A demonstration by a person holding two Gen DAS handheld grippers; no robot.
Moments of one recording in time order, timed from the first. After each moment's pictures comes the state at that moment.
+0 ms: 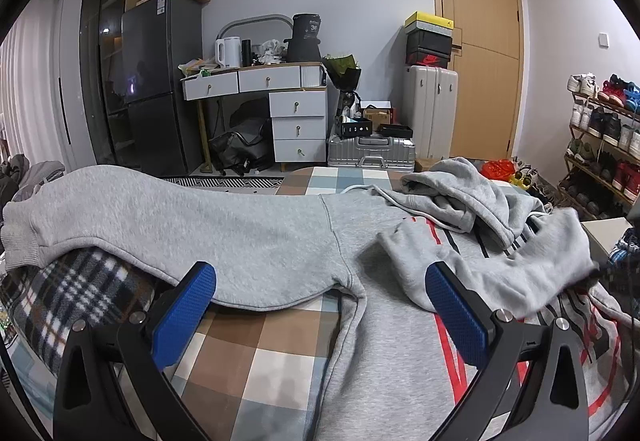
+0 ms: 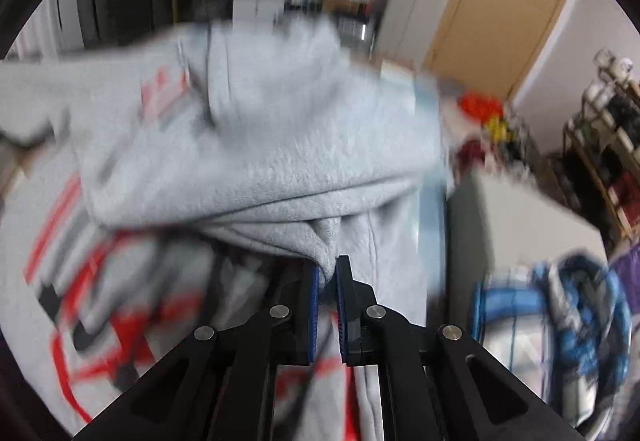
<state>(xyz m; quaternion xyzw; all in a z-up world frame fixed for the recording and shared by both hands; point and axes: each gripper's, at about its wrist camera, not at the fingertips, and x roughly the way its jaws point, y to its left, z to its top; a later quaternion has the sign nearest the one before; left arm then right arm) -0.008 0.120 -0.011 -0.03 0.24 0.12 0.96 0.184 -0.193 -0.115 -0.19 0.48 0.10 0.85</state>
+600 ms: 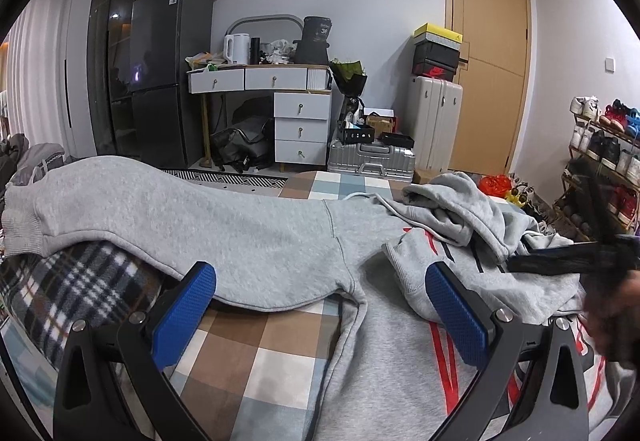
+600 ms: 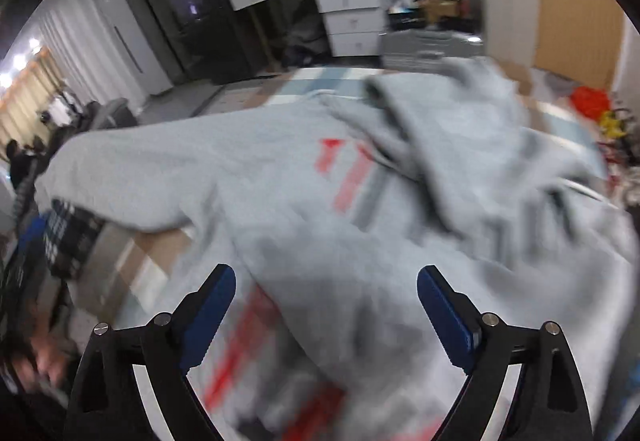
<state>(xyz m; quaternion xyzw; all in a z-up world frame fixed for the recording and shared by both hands) -0.014 0.135 -0.004 -0.07 0.23 0.12 0.96 0.229 -0.021 -0.072 -0.02 0.47 0.30 0.83</state>
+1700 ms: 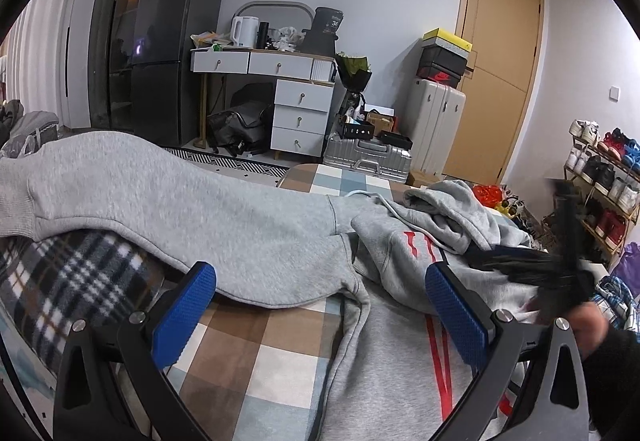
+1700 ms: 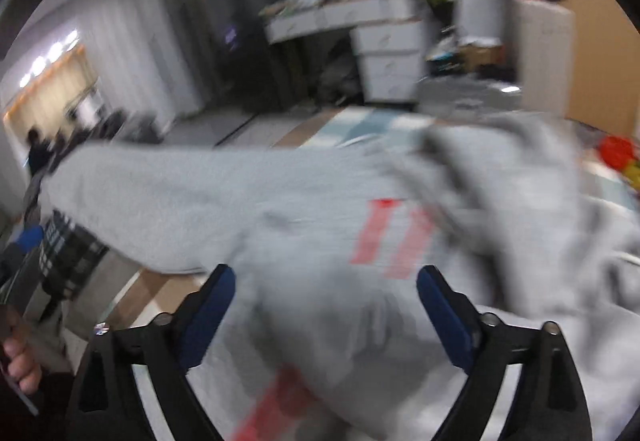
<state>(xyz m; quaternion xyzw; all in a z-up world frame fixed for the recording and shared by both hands) -0.011 0.156 -0.006 -0.12 0.24 0.10 0.96 0.203 -0.030 -0.069 -0.02 0.37 0.32 0.87</state>
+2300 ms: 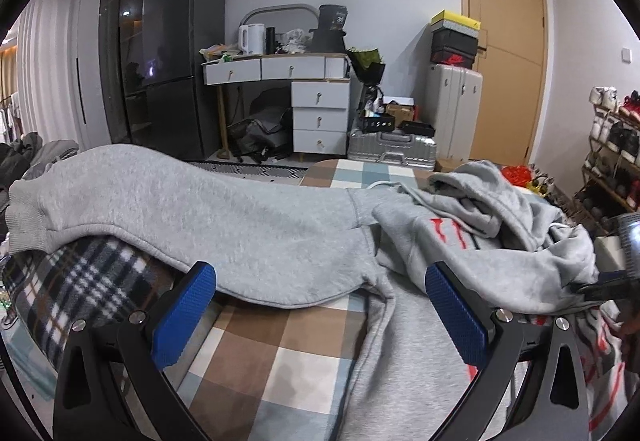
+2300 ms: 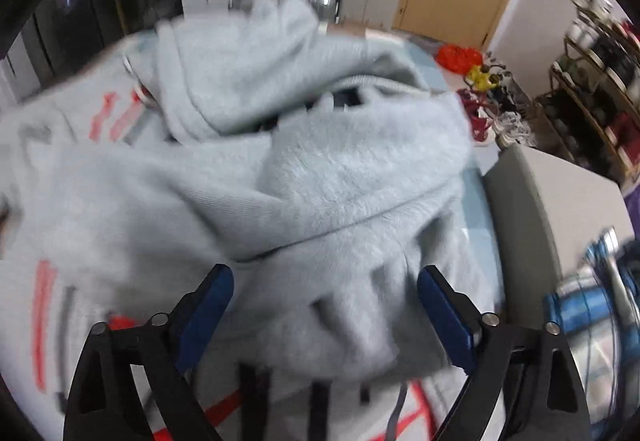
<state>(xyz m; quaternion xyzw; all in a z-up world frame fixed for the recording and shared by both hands) 0.003 0.146 -0.022 -0.06 0.26 0.16 0.95 0.191 -0.154 -0.109 -0.07 0.48 0.04 0.87</state>
